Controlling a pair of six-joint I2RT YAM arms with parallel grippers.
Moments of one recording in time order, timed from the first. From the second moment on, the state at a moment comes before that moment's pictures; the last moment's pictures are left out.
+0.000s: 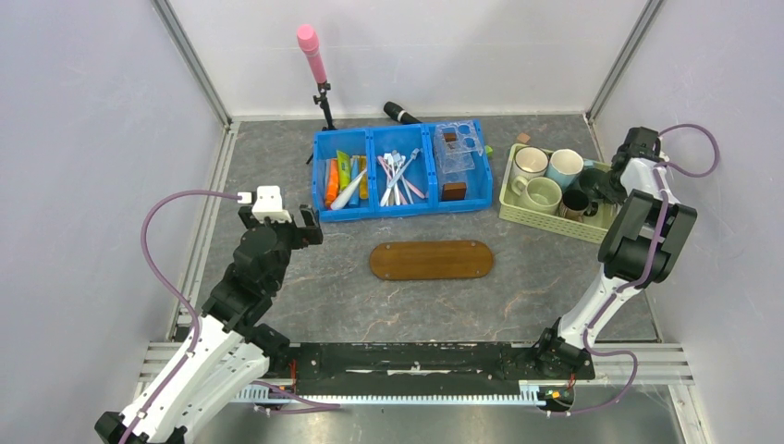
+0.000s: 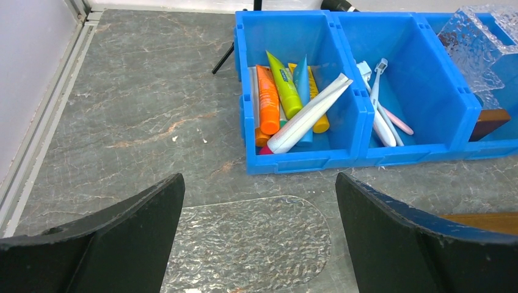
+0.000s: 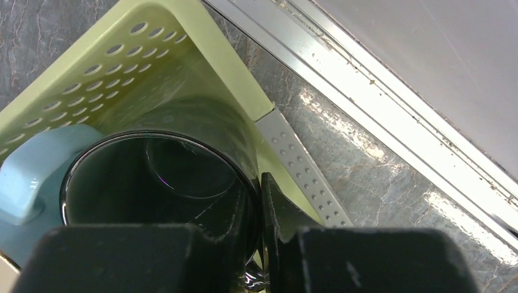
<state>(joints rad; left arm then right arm) -0.53 0.58 0.61 -0.23 -0.49 -0.18 -0.45 1.93 1.46 -0.56 0.20 0.45</state>
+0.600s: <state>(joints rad) -0.53 0.52 0.60 -0.23 -0.48 -0.18 -0.46 1.62 1.41 -0.64 0.25 0.54</state>
